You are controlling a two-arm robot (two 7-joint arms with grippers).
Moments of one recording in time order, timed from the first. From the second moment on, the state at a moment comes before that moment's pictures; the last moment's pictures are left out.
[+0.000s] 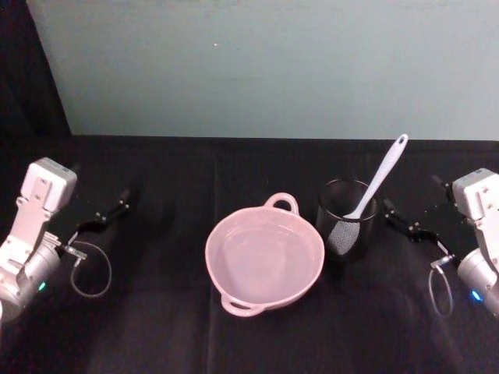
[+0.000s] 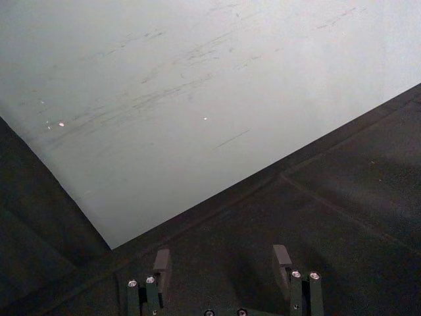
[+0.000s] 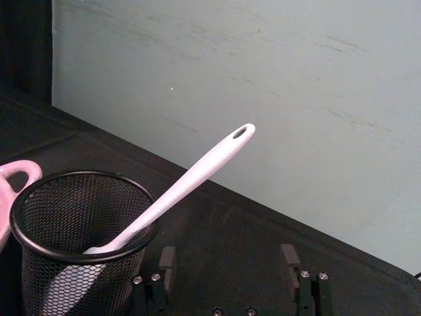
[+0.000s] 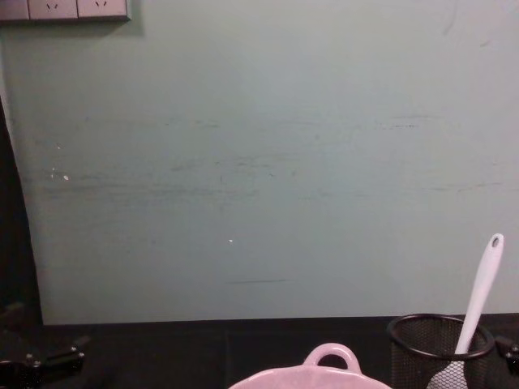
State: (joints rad) left arm -0.20 0.60 0.45 -1.41 -0.25 -0.12 0.03; right arm 0.20 0.60 -0.45 -1.41 0.25 -0.12 -0.03
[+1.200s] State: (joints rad) left arm -0.20 0.60 0.45 -1.41 -0.25 -0.12 0.03; right arm 0.20 0.60 -0.45 -1.41 0.25 -0.12 -0.03
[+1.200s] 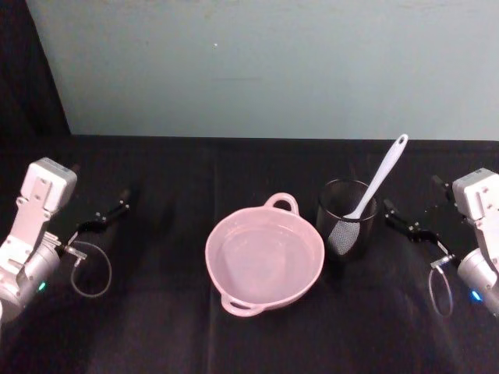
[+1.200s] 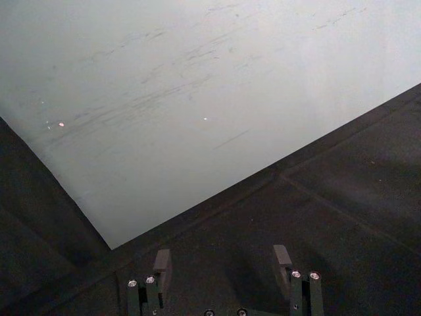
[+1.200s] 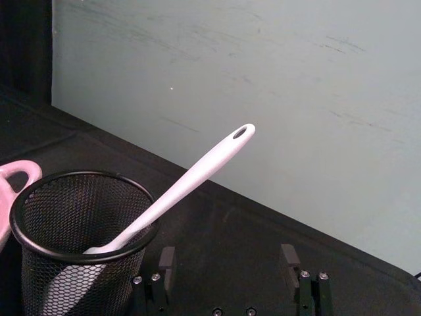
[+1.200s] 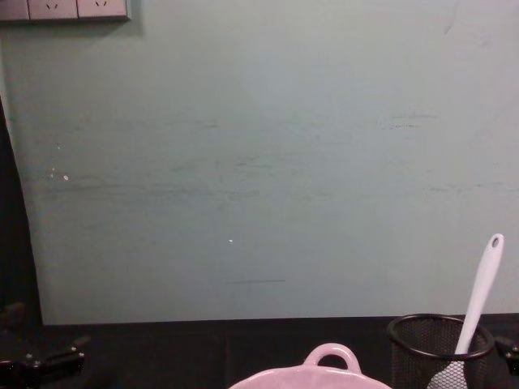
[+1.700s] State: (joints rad) left arm -0.20 0.60 0.45 -1.41 -0.25 -0.12 0.03; right arm 0.15 0.61 -0.39 -1.49 0.25 -0.07 -0.04
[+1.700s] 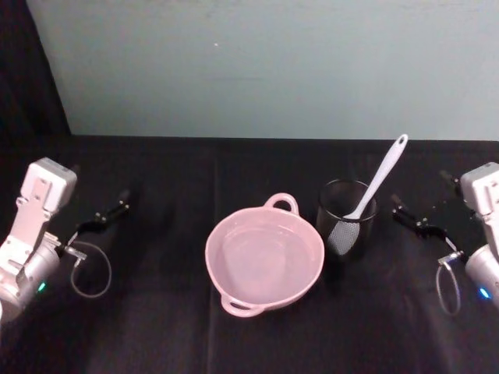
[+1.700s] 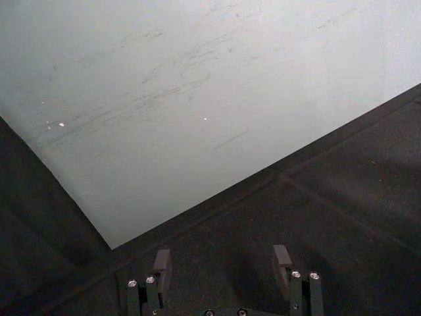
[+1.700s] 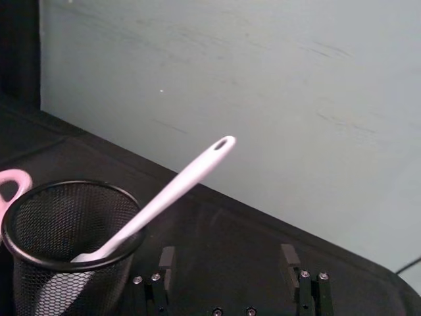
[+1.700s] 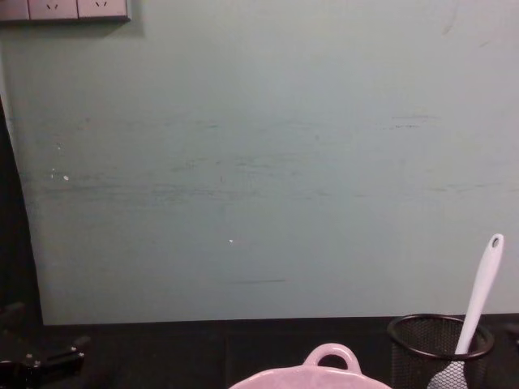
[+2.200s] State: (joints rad) left arm -0.20 0.60 0.45 -1.41 -0.25 -0.12 0.03; right arm 0.06 0.59 -0.20 -1.60 0.66 0.02 0.21
